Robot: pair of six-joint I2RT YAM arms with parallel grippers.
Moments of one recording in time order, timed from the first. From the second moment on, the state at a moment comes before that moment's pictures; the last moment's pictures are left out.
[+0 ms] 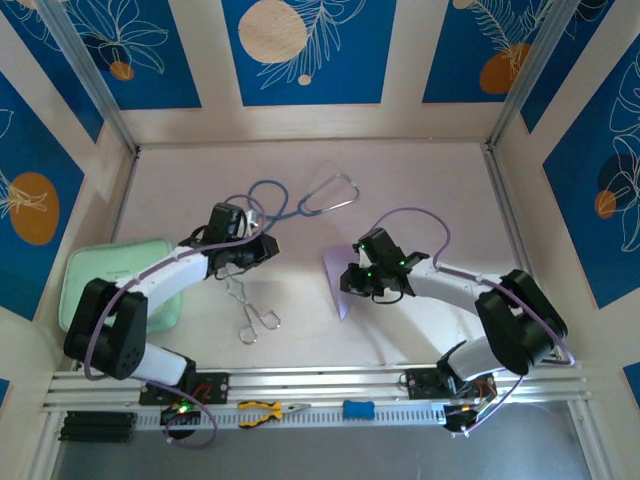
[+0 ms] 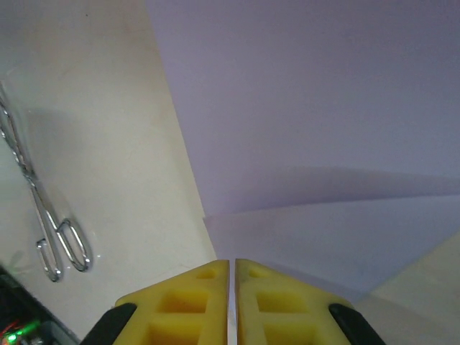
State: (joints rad) left arm -0.39 1.44 0.79 -0.19 0.46 -0.76; right arm 0.62 1.45 0.68 -0.25 -0.36 0.74
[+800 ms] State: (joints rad) left arm -0.53 1.64 0.87 -0.07 0.58 -0.81; right arm 0.75 1.60 0.57 0.15 -0.30 1.34
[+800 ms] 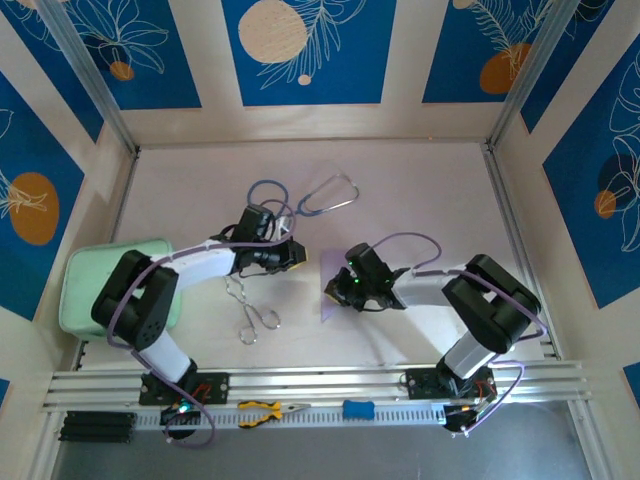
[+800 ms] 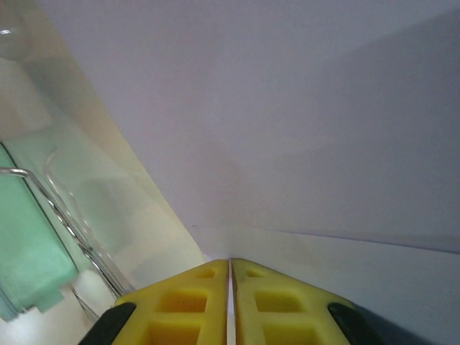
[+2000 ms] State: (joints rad) left arm -0.66 1.96 1.06 -0.07 0.63 -0.82; right arm 0.39 1.25 0.39 -0.04 -0.48 1.02
